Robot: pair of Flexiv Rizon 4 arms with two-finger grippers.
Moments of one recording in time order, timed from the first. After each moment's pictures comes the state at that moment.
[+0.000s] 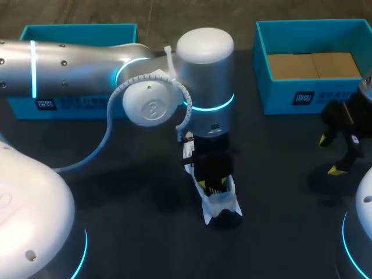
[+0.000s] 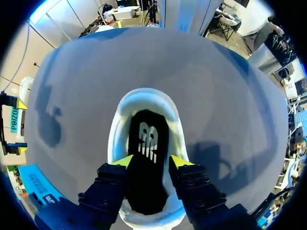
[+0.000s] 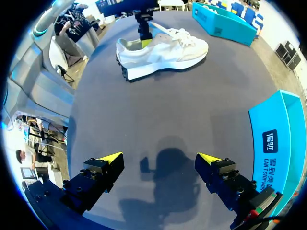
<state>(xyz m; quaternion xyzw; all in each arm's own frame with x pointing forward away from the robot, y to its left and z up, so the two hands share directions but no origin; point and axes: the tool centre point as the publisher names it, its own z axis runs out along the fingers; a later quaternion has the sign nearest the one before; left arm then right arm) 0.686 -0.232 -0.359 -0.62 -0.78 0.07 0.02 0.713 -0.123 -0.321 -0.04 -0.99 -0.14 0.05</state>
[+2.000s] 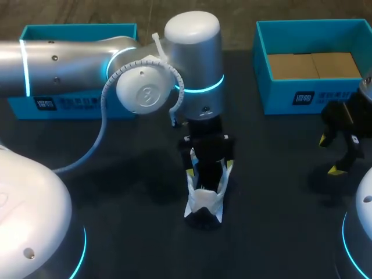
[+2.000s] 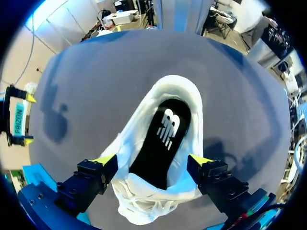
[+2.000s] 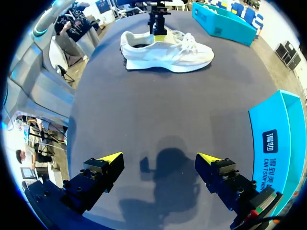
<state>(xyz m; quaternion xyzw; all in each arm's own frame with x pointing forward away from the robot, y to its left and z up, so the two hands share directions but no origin) 0.717 -0.230 -0.347 -0.65 -0.76 0.09 0.02 0.713 -0.123 -0.321 -0.04 -0.99 -0.14 0.05</state>
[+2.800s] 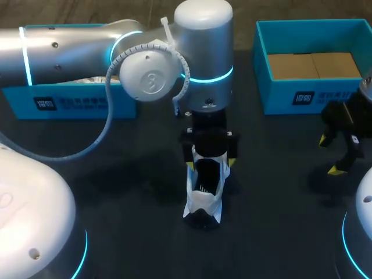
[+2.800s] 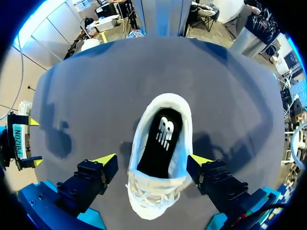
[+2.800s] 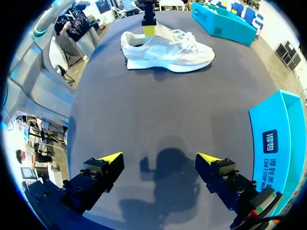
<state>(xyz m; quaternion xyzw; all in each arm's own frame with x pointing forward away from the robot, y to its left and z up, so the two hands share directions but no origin) 0.710 -0.229 -0.315 -0.69 -0.72 0.07 0.03 0.713 -0.123 -0.321 -0.04 -0.99 -0.14 0.05</state>
